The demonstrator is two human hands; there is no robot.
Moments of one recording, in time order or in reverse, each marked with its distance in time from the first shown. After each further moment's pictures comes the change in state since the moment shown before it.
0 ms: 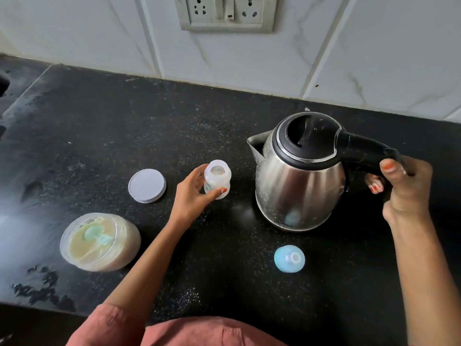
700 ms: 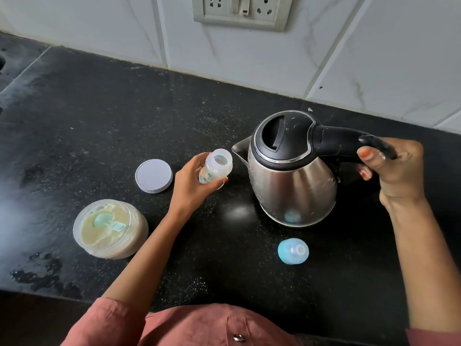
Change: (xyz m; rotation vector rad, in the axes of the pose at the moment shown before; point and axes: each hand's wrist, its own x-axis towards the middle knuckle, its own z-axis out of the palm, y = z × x) left_hand -0.001 0.001 -0.019 0.016 0.064 0.128; right_hand -0.005 -0.040 0.043 -0.099 -0.232 -0.105
